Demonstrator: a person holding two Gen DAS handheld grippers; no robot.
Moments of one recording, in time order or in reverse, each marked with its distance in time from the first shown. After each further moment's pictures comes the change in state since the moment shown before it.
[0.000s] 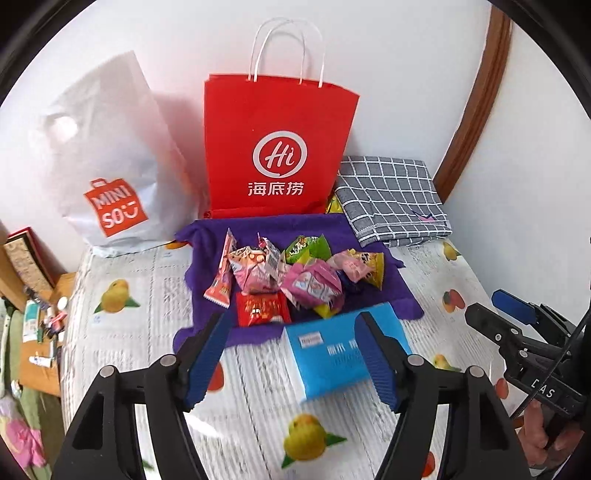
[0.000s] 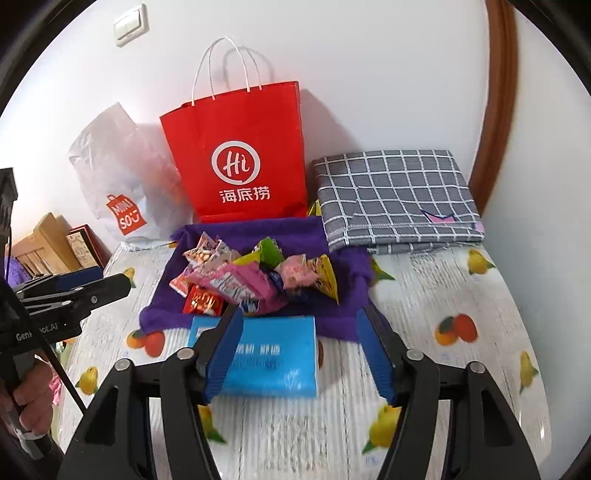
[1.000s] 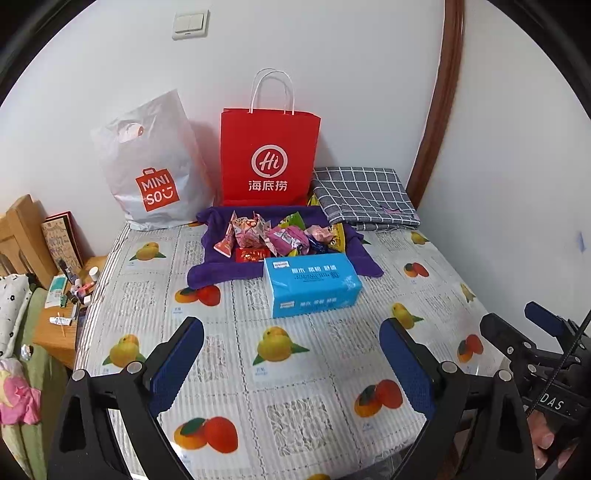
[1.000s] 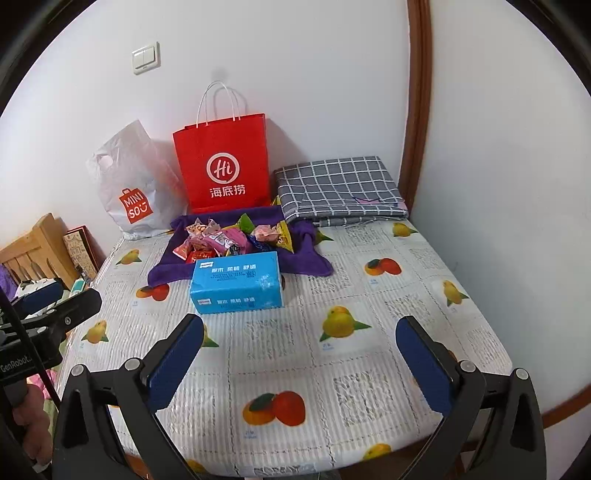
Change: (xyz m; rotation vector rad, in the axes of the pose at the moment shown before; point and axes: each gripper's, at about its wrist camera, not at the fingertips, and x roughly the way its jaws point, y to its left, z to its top) left arm -0.129 -0.051 -0.130 -0.005 -0.135 0.045; right arm -0.154 -0.007 -0.127 0.051 -0.120 -0.145
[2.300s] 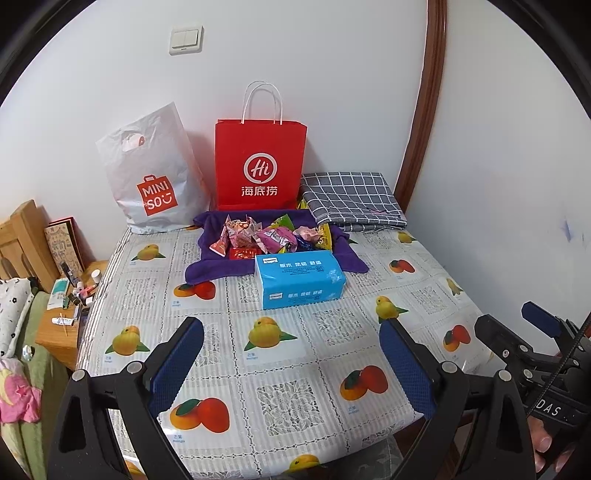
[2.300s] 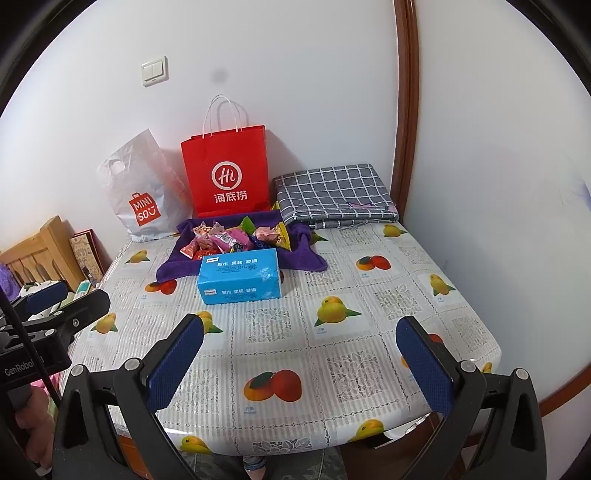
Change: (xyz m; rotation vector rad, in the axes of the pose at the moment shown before) left arm -0.033 -0.016 -0.020 0.017 -0.039 -0.011; right arm -0.039 -0.006 -0.025 0.004 -0.047 0.005
